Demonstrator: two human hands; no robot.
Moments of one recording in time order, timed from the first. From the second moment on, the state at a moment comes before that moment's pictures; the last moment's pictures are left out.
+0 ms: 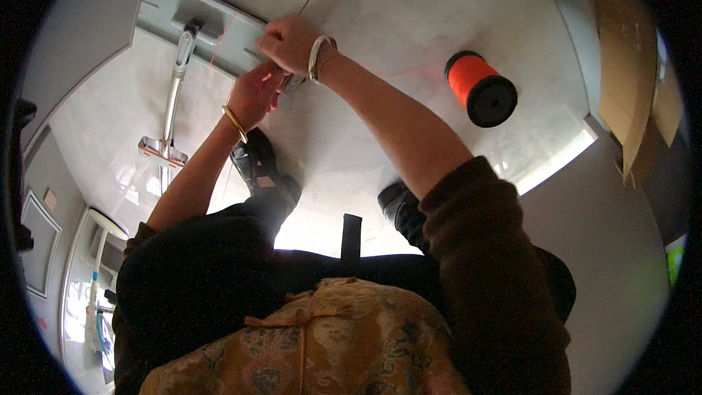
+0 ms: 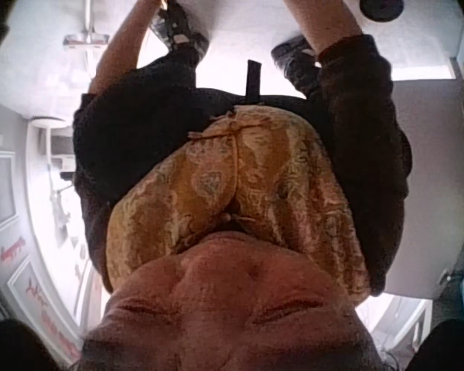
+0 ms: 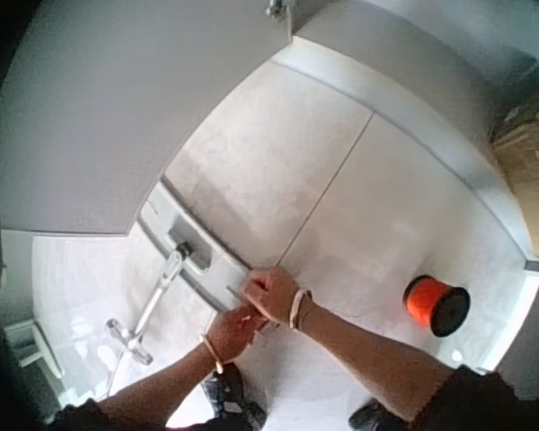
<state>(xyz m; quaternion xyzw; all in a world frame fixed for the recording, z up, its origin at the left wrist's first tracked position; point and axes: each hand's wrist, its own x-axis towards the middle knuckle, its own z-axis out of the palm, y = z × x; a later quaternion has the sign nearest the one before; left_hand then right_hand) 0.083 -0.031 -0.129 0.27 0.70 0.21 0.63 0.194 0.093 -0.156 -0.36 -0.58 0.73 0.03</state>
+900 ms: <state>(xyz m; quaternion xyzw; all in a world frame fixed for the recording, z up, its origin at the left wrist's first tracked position) 0.084 -0.054 -0.150 0.20 0.65 0.34 0.65 0.190 0.171 -0.082 -0.28 -0.84 0.45 -0.08</state>
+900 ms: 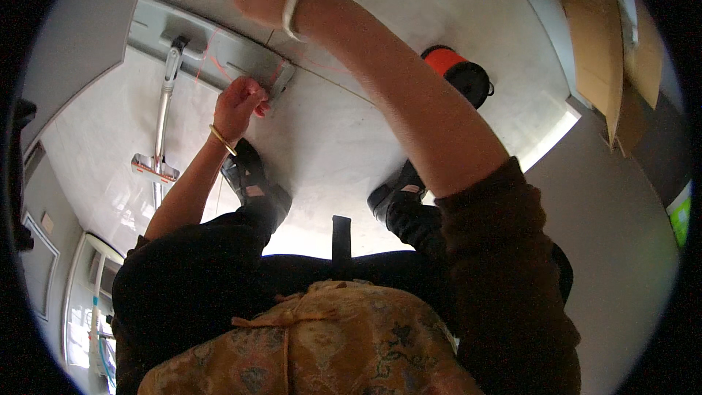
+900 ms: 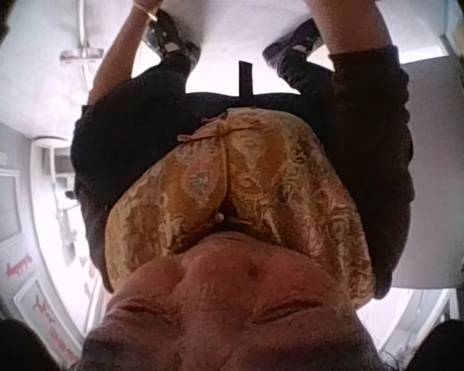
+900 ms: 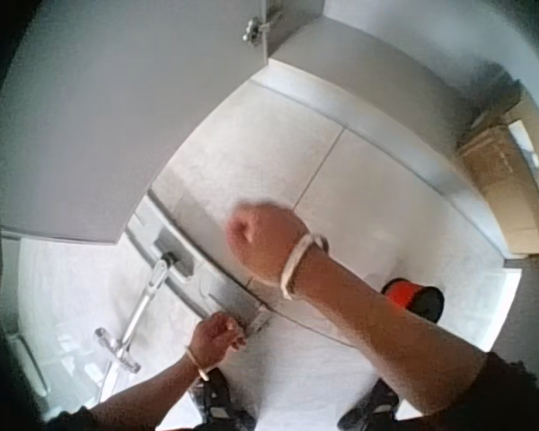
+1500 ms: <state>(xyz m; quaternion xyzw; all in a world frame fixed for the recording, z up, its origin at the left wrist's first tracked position) 0.080 -0.058 -0.145 0.23 0.62 0.37 0.65 0.200 0.086 -0.114 -0.28 -0.80 0.46 -0.27</state>
